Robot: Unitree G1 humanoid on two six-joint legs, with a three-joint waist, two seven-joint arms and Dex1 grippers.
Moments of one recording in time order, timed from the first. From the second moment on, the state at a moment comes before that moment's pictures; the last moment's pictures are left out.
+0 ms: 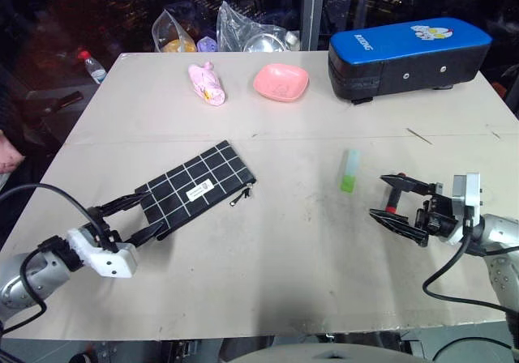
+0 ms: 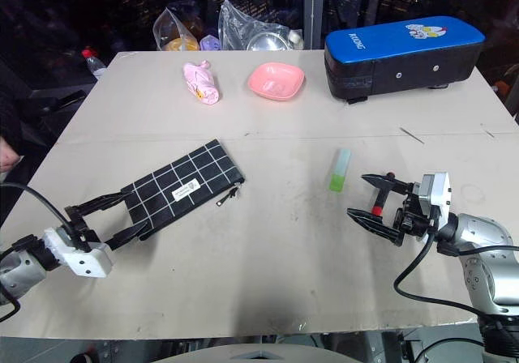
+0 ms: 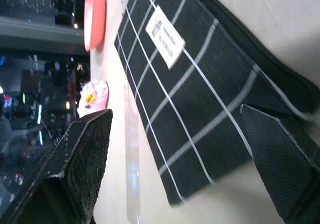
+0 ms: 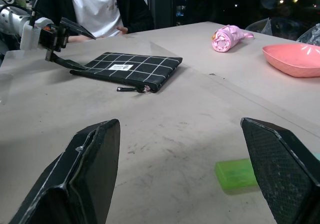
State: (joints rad) left arm -0.01 1.09 0.12 0.66 0.66 -1.24 0.02; right arm 0.01 -0.61 -0.19 -0.21 0.61 0.12 1.17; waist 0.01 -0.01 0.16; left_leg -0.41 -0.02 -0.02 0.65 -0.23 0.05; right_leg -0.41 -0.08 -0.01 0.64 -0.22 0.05
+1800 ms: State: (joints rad) left arm -0.19 1.03 -0.09 0.69 0.64 -1.22 0.07; right arm 0.03 -0.58 -0.18 -0.22 0.60 0.07 1.12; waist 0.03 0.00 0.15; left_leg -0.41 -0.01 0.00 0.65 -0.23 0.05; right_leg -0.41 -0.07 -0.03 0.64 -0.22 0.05
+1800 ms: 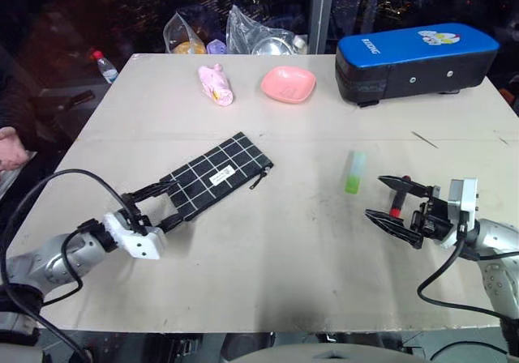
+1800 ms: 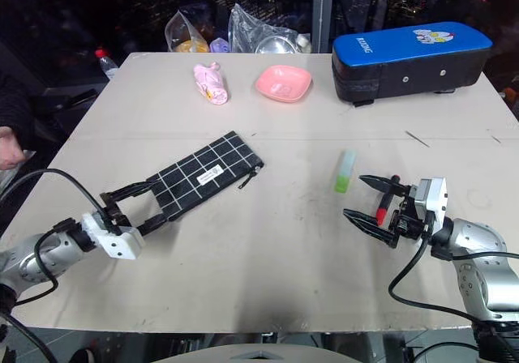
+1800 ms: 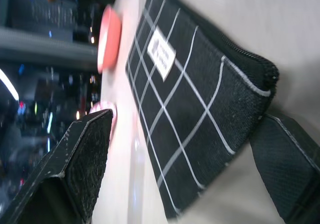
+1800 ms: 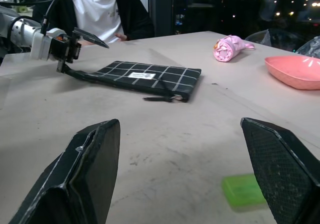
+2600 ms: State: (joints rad) left arm -0.30 0.90 -0.14 0.62 0.63 -1.03 -0.02; right arm 0.01 -0.57 -0.17 -0.21 0.59 0.06 1.11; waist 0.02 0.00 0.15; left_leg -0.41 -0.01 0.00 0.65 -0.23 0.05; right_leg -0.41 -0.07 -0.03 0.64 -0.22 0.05
